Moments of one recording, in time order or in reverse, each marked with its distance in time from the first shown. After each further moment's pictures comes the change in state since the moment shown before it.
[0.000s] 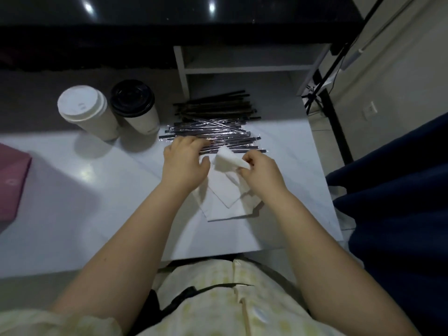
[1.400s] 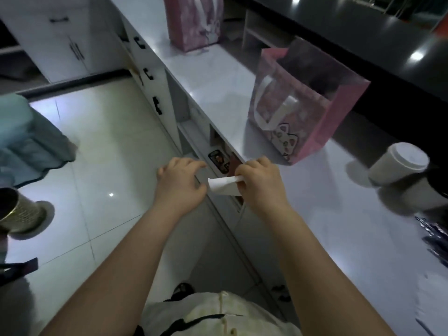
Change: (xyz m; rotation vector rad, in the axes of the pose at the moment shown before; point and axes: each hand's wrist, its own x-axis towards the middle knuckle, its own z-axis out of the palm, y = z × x) left_hand -0.441 -0.250 -0.166 0.127 0.576 -0.925; right_hand -0.267 -0.297 0.280 -0.447 -0.299 -1.461
